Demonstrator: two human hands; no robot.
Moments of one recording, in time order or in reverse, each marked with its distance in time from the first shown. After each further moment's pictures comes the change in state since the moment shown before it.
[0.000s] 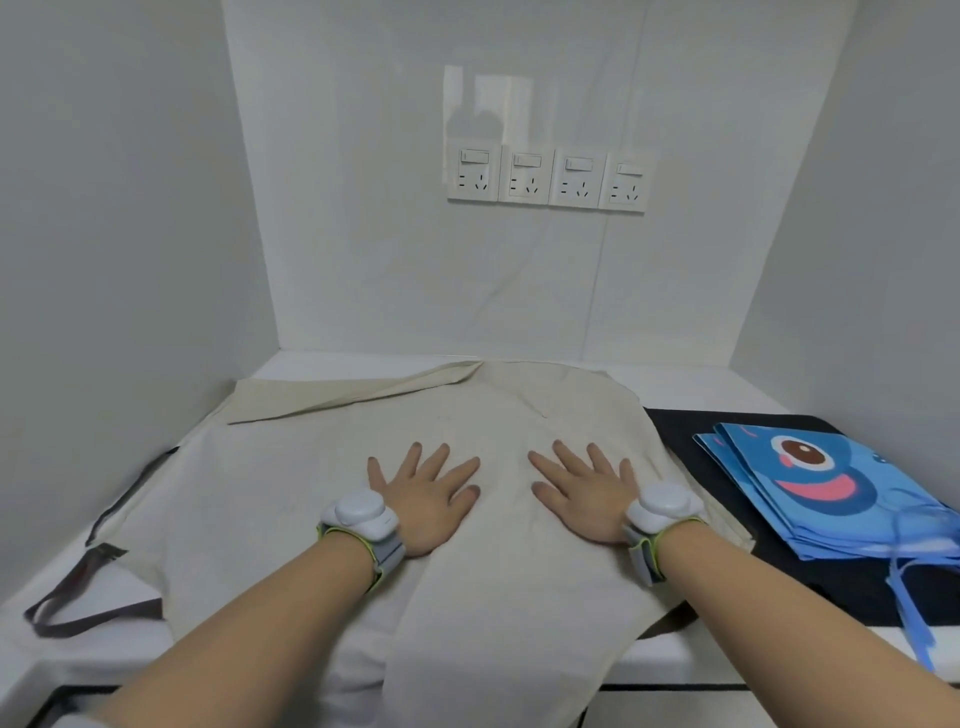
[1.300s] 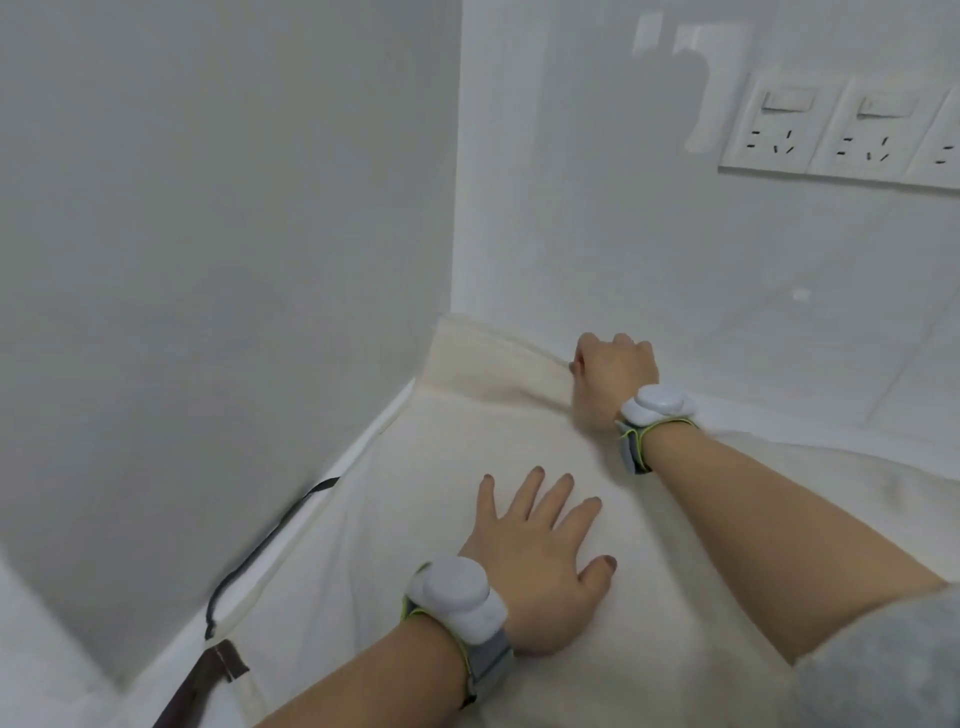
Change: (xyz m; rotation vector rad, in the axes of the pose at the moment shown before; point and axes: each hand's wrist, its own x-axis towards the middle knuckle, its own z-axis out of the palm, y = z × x) left_hand 0.022 -0.102 -0.014 -0.002 0.072 -0.020; right_hand 0.263 -0.210 -0.074 -0.165 0.615 -0.309
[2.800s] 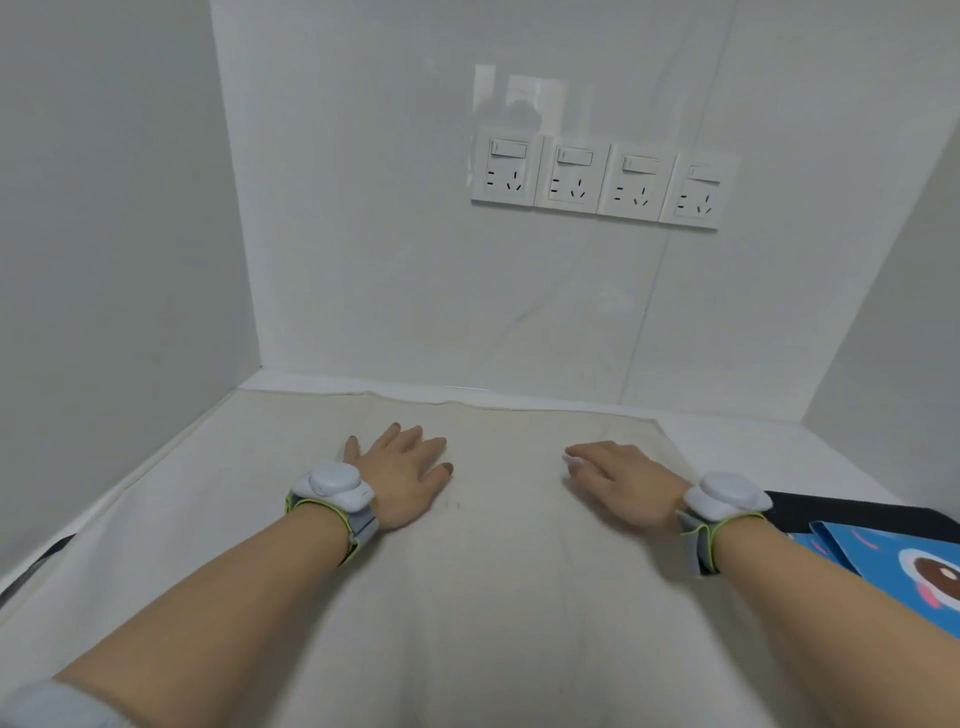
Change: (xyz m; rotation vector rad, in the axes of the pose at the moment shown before) left_hand 0.117 0.040 -0.011 -0.011 0.028 -0.063; right_hand -0.181 0.213 -0.033 0.299 -0.485 0.209
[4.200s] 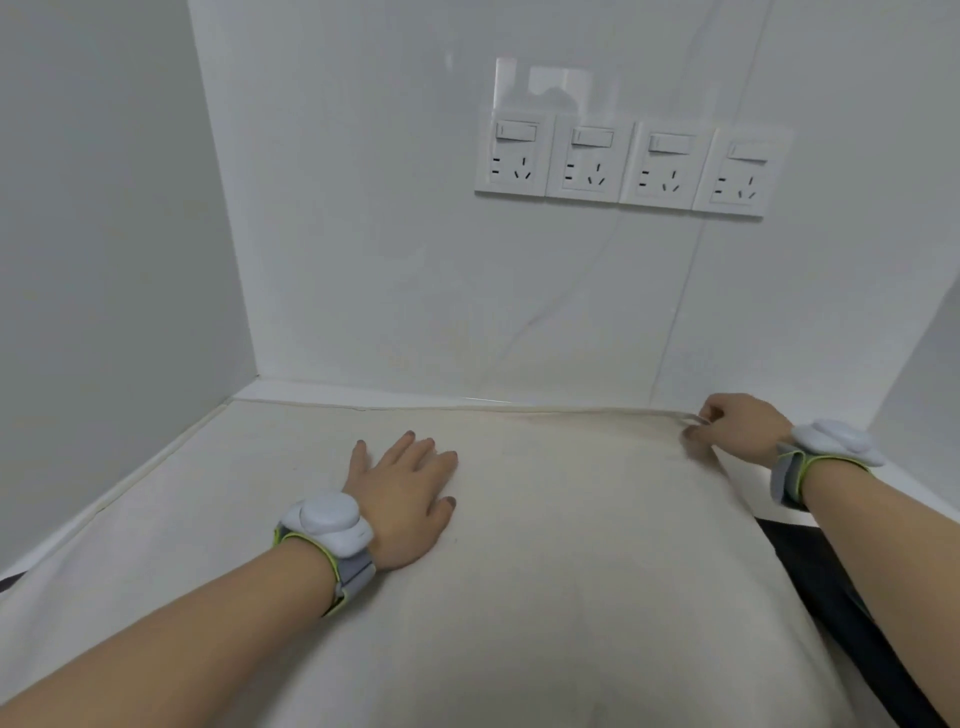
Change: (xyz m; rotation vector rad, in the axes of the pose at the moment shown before) left_hand -0.002 0.023 0.000 0.111 0.084 0.053; right_hand 0.058 0.108 -0.071 0.146 0.231 0.341
